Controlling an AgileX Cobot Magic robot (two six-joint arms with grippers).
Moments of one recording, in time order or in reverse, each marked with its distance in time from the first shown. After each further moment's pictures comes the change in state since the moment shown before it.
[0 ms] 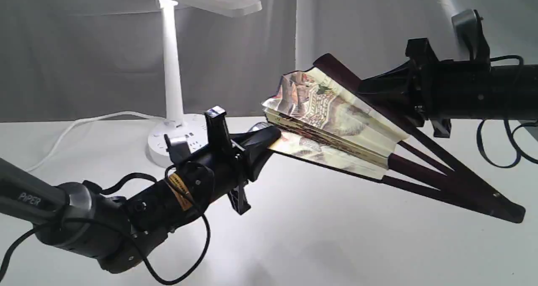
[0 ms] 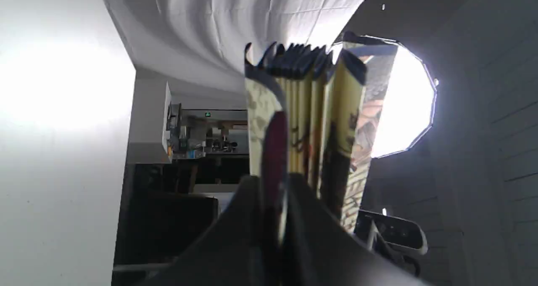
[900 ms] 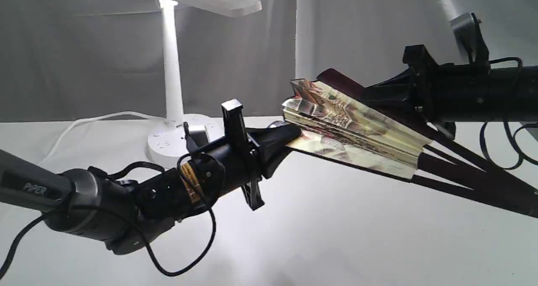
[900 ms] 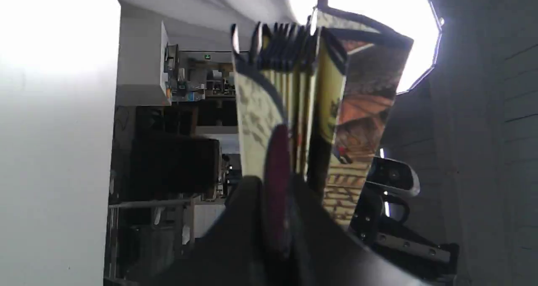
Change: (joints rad) left arm 0.000 0.000 -0.079 0.159 0.017 -0.085; right arm 0.000 0.000 0.000 -0.037 -0.044 0.000
